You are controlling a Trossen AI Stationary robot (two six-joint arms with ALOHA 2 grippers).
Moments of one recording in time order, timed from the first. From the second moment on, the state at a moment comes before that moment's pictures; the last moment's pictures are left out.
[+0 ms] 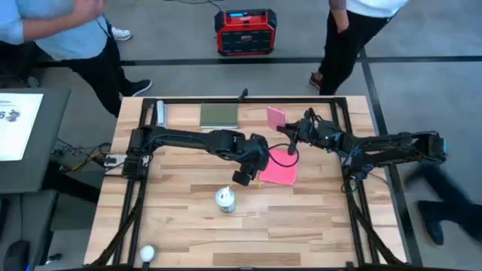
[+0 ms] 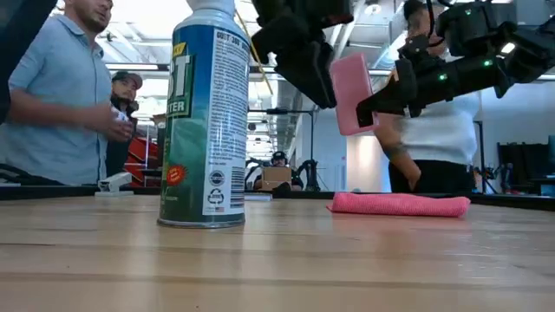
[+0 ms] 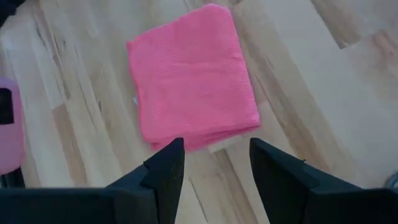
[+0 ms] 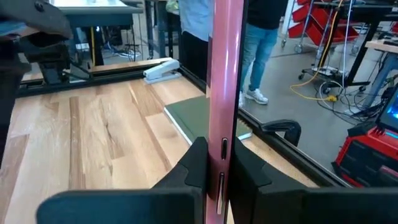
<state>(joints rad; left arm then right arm) -0.02 2.00 1.82 -0.86 -0.10 0.48 -0.33 1.08 0.30 0.64 0.17 -0.02</state>
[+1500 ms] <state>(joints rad) 0.04 2.24 1.84 -0.61 0.13 0.51 -0.35 1.08 0.31 0.63 0.16 -0.03</state>
